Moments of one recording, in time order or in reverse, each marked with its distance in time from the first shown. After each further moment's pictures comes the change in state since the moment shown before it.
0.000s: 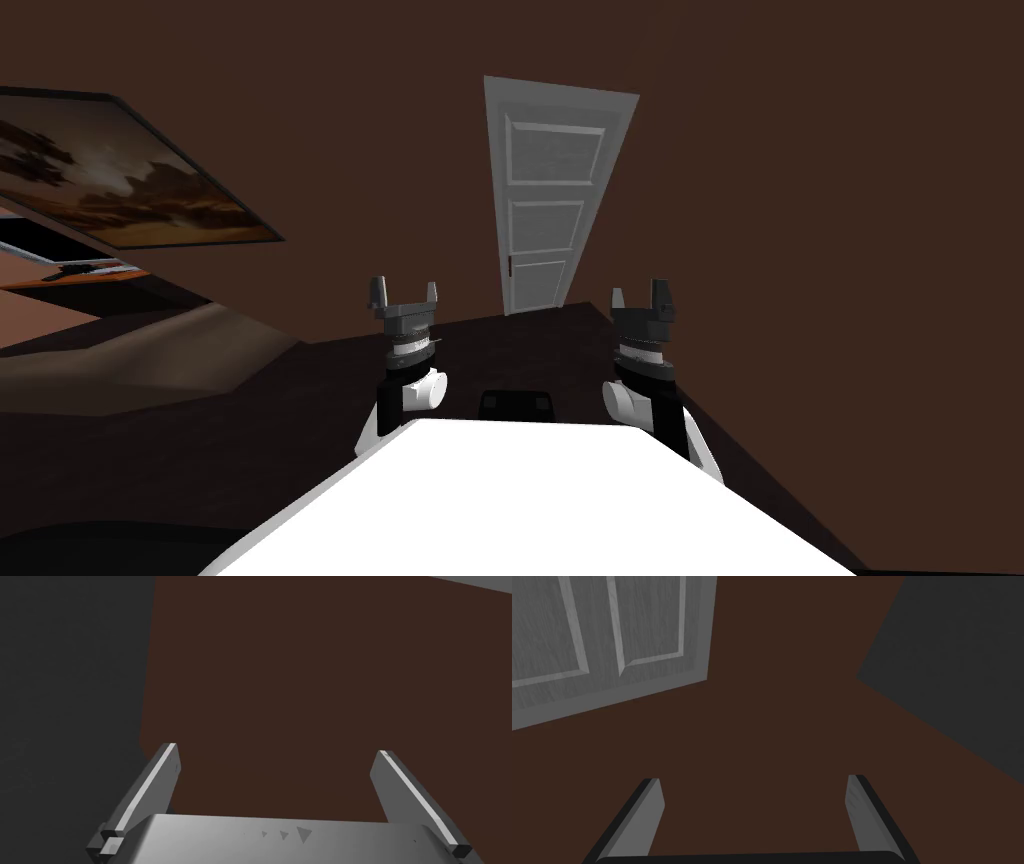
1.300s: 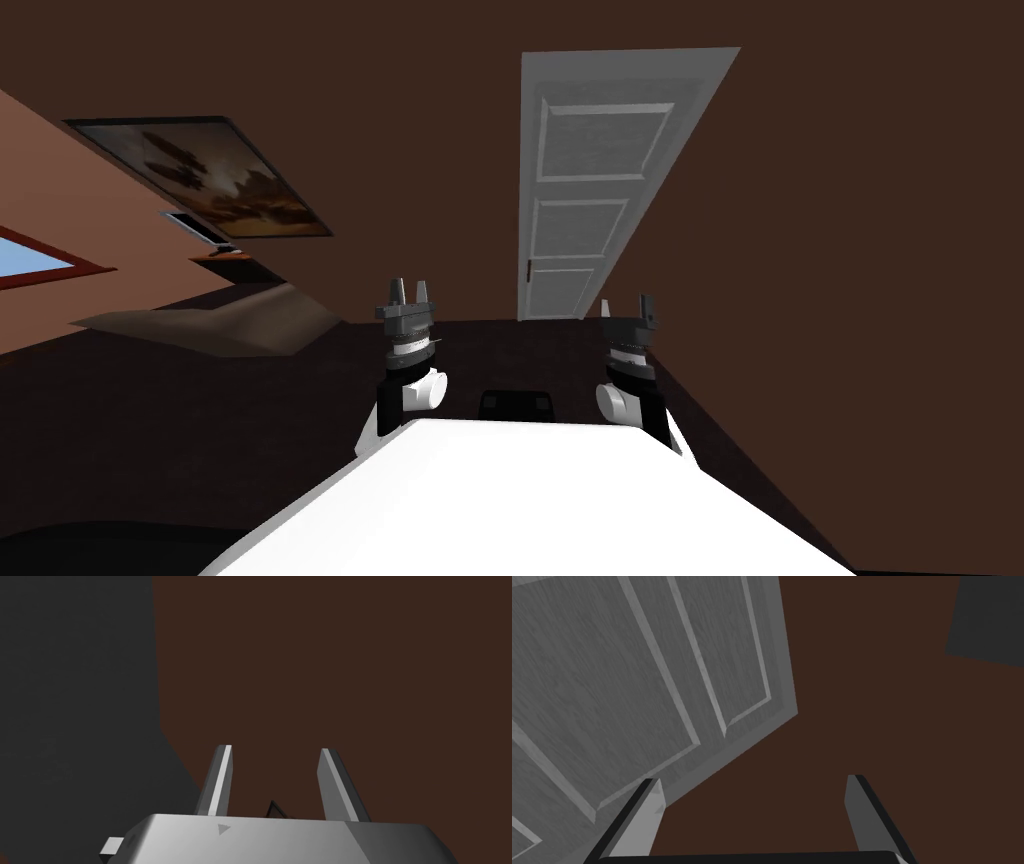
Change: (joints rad) arm -0.017 -0.050 0.020 0.182 -0.161 -0.068 -0.145
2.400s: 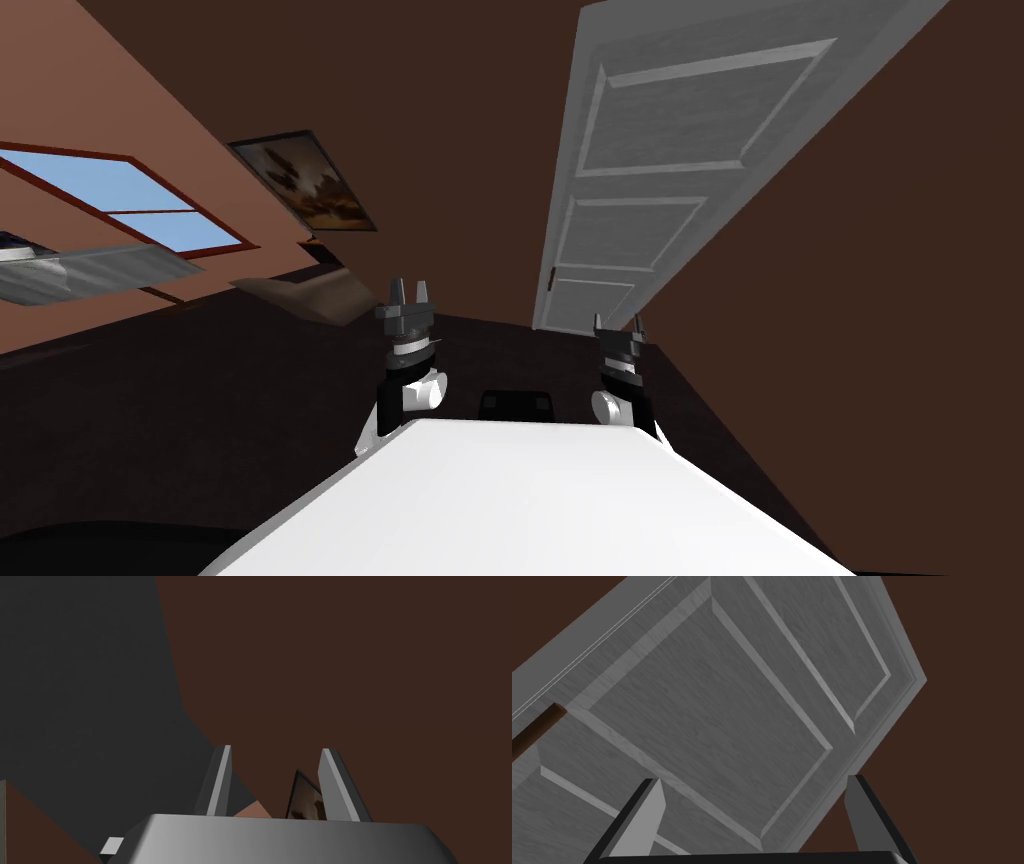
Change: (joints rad) arm -0.019 -0.047 0.023 0.239 -0.205 -0.098 -0.190
